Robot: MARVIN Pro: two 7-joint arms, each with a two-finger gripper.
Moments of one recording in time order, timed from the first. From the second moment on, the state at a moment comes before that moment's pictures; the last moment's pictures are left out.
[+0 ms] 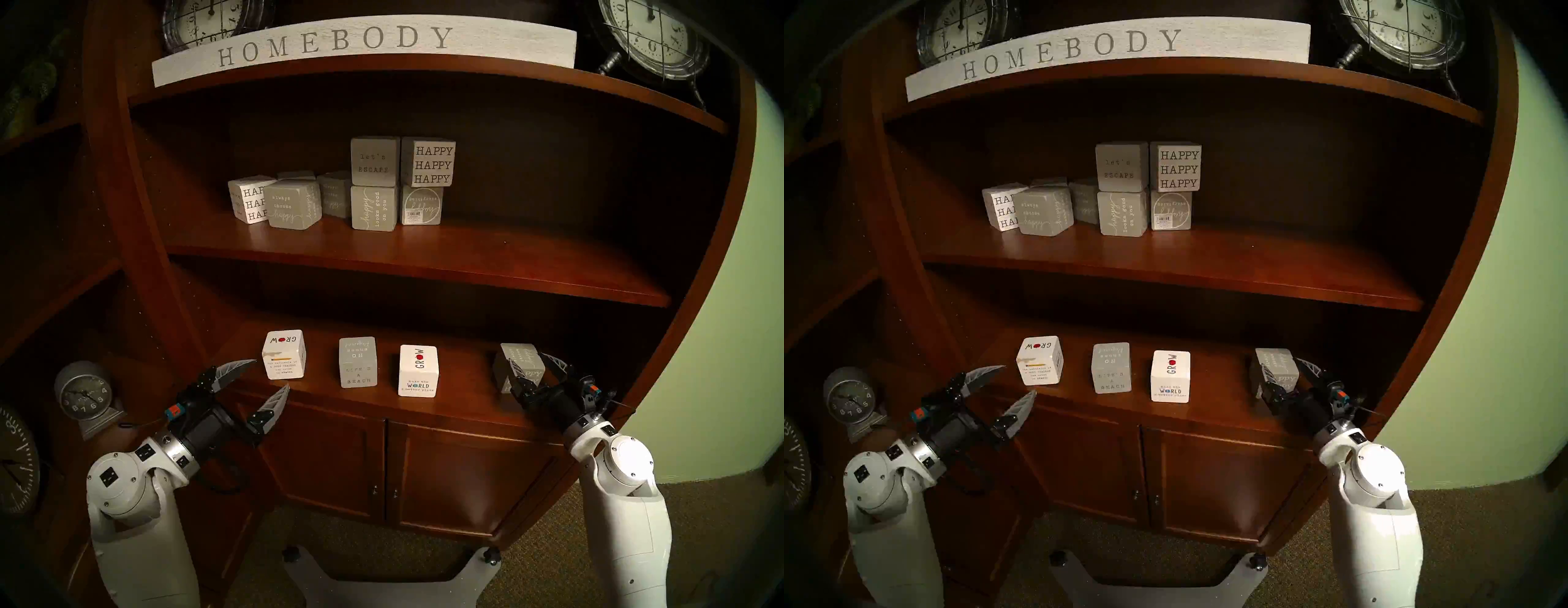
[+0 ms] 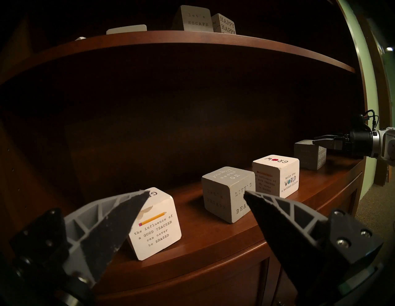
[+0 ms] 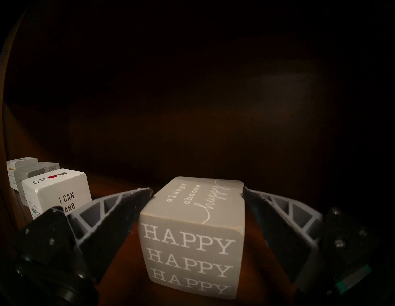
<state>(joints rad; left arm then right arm) 1.85 -1.69 -2.16 -2.00 0.00 0.00 -1.10 -1.77 -1.41 1.82 -1.71 0.24 -0.05 0.49</state>
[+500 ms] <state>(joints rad) 1.85 -1.69 -2.16 -2.00 0.00 0.00 -1.10 -1.81 -1.47 1.79 -1.76 0.18 -0.07 0.39</state>
